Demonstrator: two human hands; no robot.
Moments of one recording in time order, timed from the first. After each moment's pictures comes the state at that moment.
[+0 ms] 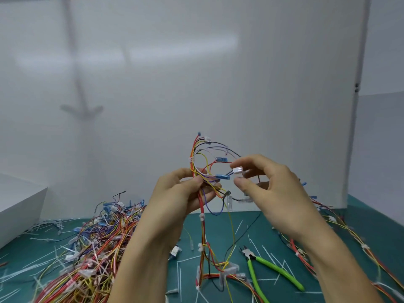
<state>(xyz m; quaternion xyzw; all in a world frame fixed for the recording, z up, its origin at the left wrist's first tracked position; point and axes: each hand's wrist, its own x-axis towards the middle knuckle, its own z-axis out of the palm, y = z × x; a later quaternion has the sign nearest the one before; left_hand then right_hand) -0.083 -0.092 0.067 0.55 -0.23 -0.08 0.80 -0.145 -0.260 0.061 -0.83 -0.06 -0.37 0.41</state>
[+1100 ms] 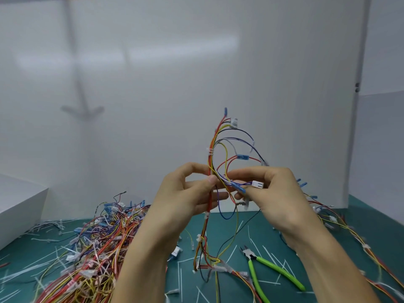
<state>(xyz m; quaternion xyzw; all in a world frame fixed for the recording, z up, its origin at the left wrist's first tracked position) -0.089 -0.086 0.068 0.62 -0.33 -0.06 0.71 -0.144 -0.249 0.062 -0.78 -0.03 -0.32 0.53</state>
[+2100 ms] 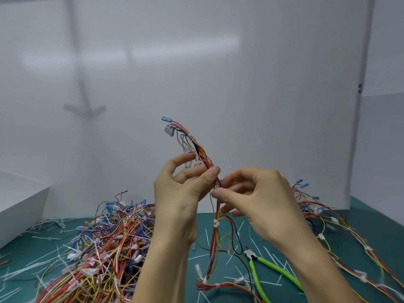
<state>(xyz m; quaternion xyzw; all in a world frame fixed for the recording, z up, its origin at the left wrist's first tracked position) -0.087 -0.106 0.065 0.48 -0.21 0.05 0.85 -0.146 -0.228 0.059 -0.81 -0.03 -0.34 0.48</state>
